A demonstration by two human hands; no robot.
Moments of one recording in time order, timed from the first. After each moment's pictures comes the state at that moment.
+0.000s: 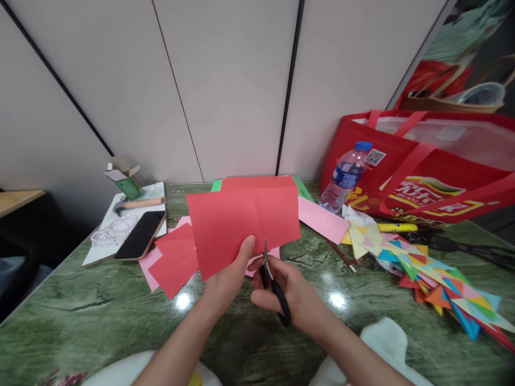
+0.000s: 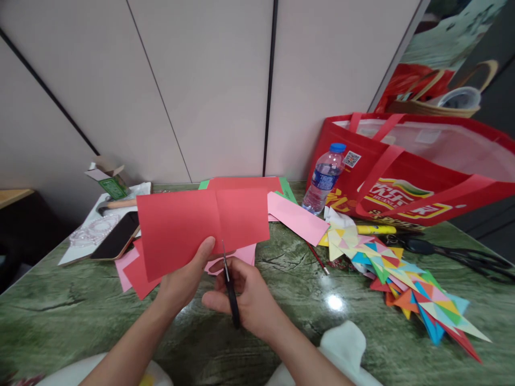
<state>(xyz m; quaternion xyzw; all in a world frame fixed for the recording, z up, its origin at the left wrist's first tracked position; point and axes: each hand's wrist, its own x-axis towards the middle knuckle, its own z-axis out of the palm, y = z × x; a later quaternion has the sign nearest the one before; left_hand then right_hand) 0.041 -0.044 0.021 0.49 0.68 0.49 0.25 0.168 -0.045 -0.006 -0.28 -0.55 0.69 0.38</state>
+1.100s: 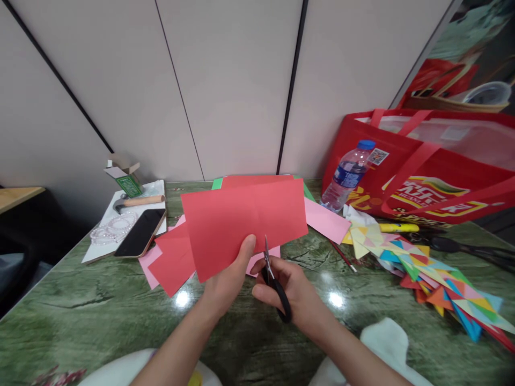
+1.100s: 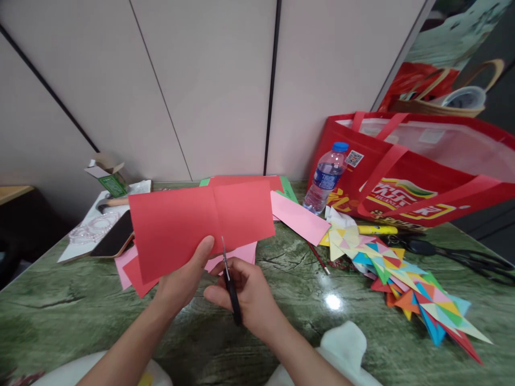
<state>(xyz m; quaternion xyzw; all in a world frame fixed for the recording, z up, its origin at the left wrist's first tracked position) 0.040 -0.047 0.019 0.50 0.68 0.49 0.22 0.165 -0.047 -0.008 -0.33 -0.56 0.66 0.39</state>
